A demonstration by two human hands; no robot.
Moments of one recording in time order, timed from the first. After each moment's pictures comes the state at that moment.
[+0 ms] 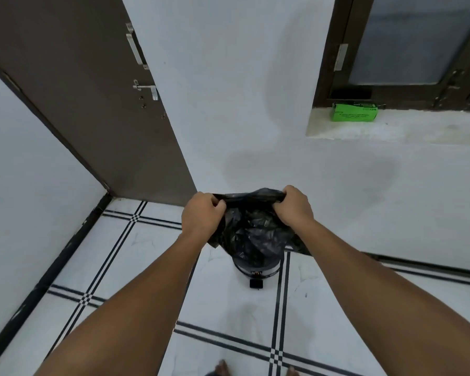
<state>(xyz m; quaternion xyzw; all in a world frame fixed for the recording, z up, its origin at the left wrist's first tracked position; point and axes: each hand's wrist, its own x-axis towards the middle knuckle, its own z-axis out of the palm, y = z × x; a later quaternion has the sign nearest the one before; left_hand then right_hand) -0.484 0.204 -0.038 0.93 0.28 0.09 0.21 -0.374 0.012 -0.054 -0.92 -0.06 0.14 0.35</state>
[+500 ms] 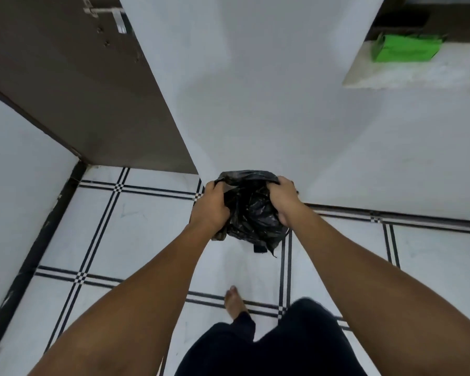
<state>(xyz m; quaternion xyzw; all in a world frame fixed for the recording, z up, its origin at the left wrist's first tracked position) -0.446 0.289 -0.162 0.94 0.19 -0.09 0.25 -0.363 0.128 -0.154 -0.74 0.16 0.27 0.60</state>
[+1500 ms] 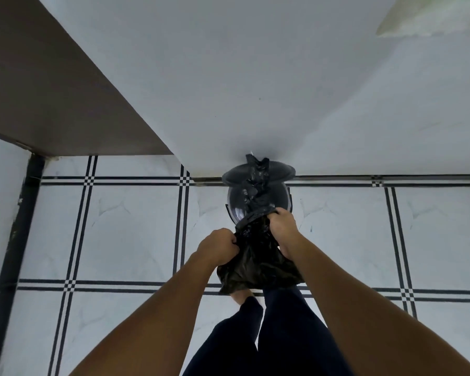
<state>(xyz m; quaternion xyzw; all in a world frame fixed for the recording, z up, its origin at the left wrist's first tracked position) -0.422 0.295 -0.293 0.85 0.15 -0.43 0.27 -0.362 0.134 -0.277 -0.73 0.30 0.35 0.50</state>
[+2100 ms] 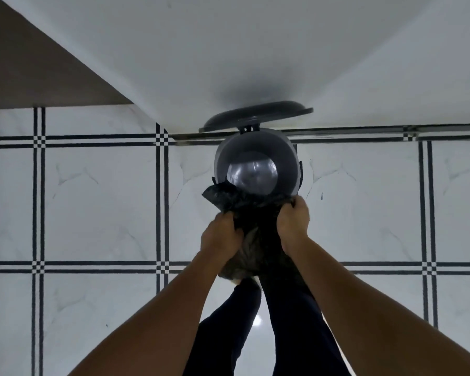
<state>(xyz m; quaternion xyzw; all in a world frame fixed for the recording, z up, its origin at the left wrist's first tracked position) -0.431 0.262 -0.498 0.87 0.20 -0.36 0.28 -0.367 0.113 -0.470 -0.75 0.40 0.24 0.47</state>
